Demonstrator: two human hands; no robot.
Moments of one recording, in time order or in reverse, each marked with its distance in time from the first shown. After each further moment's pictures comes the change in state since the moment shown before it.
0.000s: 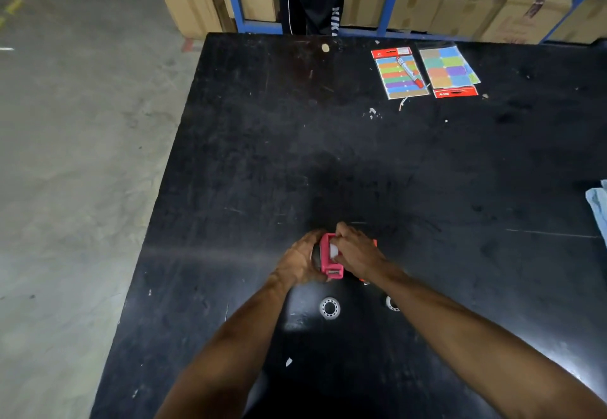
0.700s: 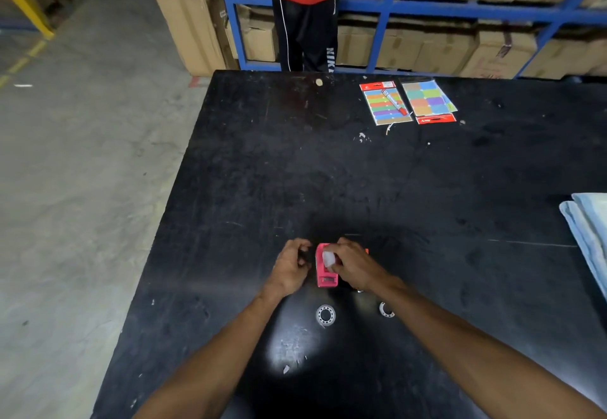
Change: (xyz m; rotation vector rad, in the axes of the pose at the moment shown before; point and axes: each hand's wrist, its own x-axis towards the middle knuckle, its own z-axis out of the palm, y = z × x) left_hand -0.037 0.022 -0.013 -0.225 0.237 -0.071; right_hand -0.038 -0.012 -0.025 0.279 0.060 0.003
